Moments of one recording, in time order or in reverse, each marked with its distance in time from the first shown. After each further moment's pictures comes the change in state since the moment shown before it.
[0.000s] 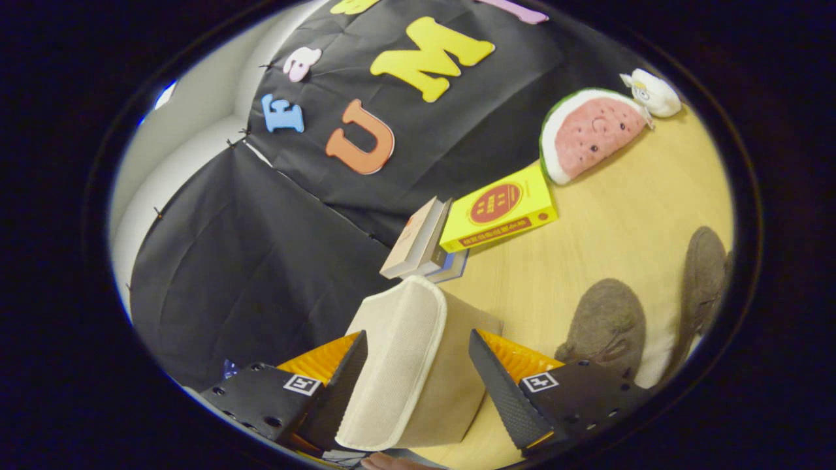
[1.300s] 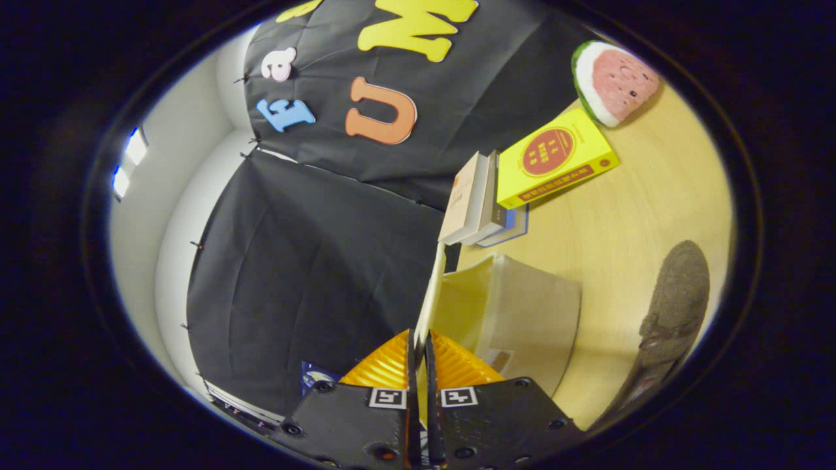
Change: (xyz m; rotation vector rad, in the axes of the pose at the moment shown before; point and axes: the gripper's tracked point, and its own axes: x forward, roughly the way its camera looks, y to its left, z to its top) arm -0.006 0.090 0.017 0.138 0.162 0.216
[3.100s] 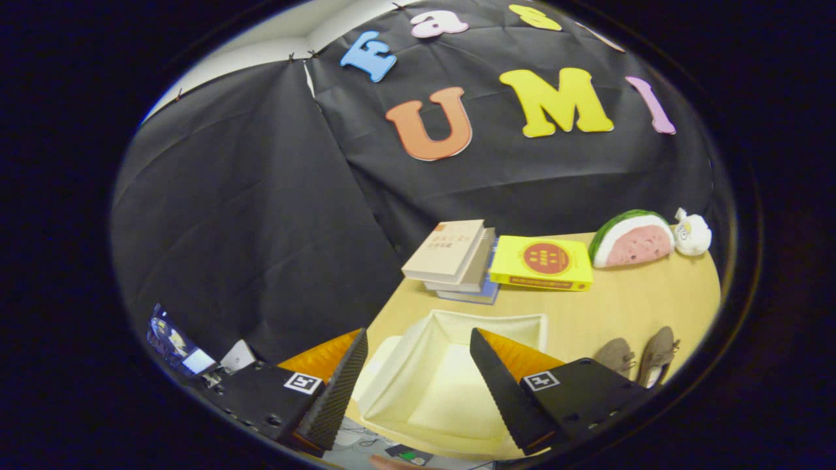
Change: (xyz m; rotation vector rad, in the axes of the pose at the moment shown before) arm 0.057 0.088 -0.027 -0.575 -0.198 -0.637
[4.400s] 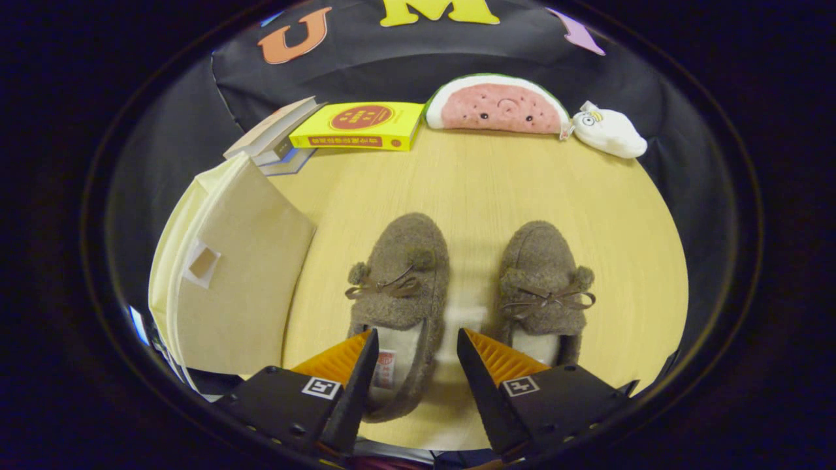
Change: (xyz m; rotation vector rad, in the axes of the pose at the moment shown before) arm -0.006 -0.309 -0.179 0.066 0.502 -0.350
